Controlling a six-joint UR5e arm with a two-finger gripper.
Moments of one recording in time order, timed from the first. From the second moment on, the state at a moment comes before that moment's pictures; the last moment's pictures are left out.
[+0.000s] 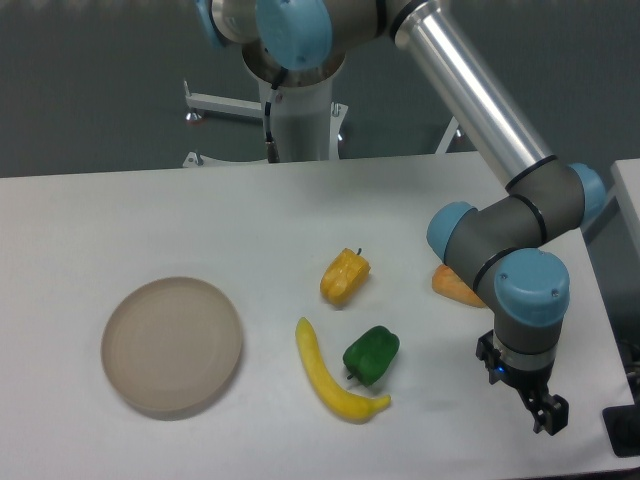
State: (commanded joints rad) arm 2.35 -2.50 -0.79 -1.12 1.63 1.54
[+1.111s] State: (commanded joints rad) arm 2.37 -2.24 -1.08 -1.14 1.55 1.17
